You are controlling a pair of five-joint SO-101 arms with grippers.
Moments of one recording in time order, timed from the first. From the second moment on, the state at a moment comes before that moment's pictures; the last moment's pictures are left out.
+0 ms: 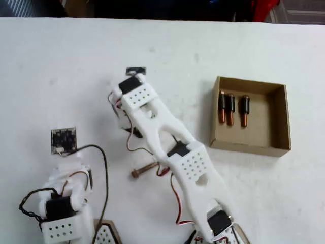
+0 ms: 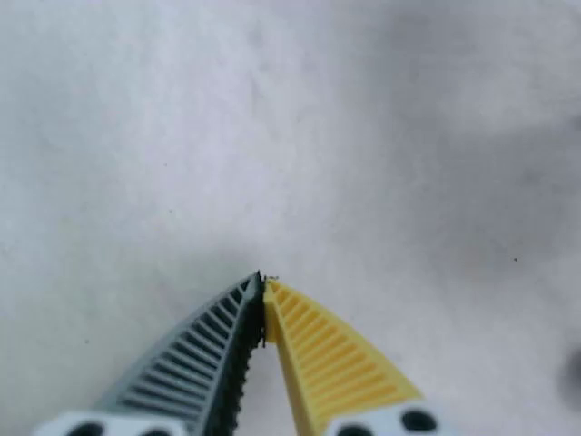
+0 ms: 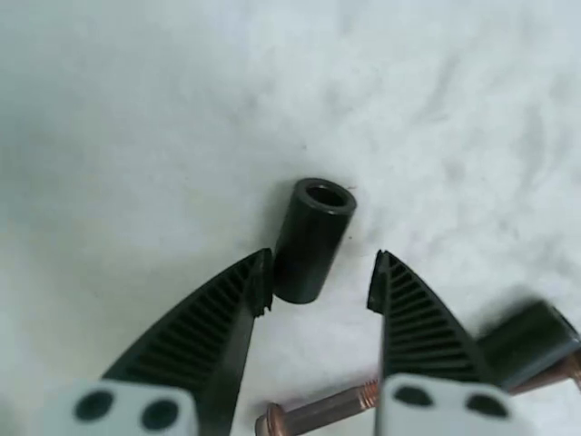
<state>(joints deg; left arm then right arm) -18.9 -104.0 97.1 72.5 -2.1 -38.9 48.9 -43.3 94.7 -31.0</state>
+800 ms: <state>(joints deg) -18.9 -104.0 97.1 72.5 -2.1 -38.3 52.9 -44.2 91.6 -40.2</state>
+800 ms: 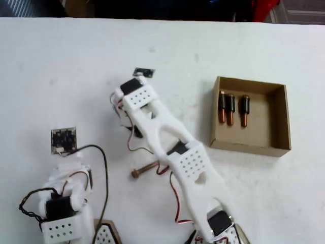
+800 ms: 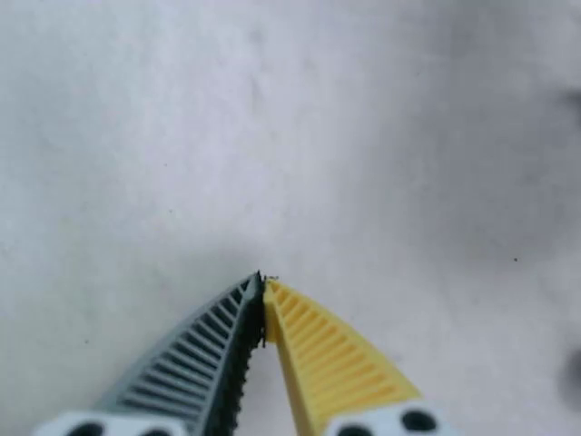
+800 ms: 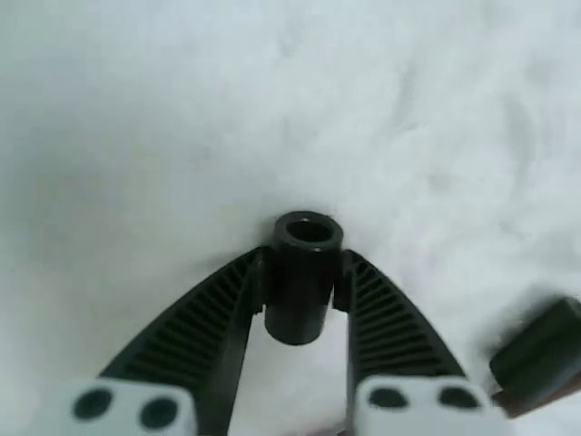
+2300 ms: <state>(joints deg) -18.9 -104.0 97.1 72.5 -2.1 -35.7 7.6 -23.4 98.6 13.1</state>
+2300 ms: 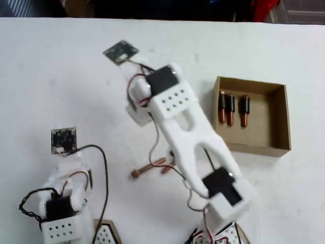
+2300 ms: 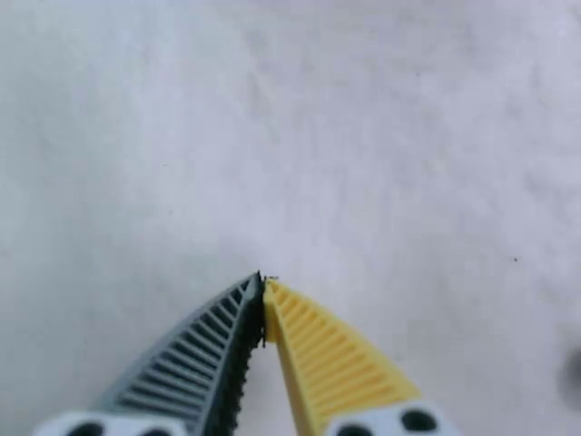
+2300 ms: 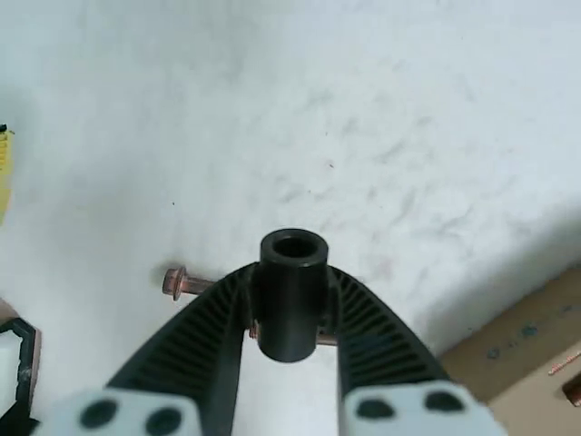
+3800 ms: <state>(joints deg) -18.9 -104.0 97.1 65.5 -25.7 -14.7 -53.1 46.2 67.3 13.1</state>
